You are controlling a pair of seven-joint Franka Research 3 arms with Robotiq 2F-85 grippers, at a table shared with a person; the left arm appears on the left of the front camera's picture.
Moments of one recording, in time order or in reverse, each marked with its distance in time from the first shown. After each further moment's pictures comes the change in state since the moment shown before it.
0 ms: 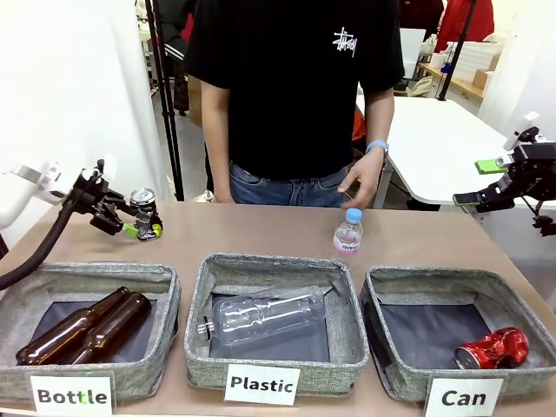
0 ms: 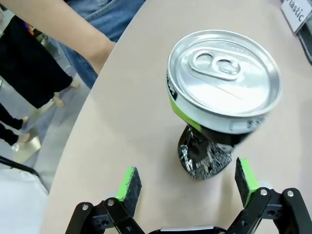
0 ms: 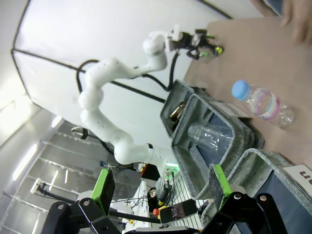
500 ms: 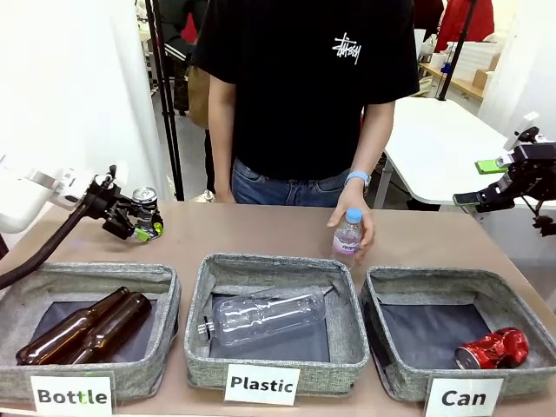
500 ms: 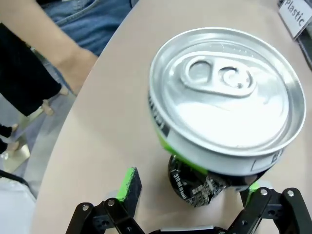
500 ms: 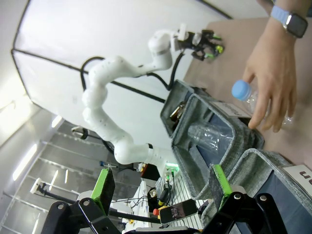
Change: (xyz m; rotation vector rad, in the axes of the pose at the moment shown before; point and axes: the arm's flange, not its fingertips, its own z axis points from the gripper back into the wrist) left arm 0.000 0.003 -0.029 -0.060 -0.034 0.010; right arm 0.000 0.000 0.000 0.000 0.000 0.000
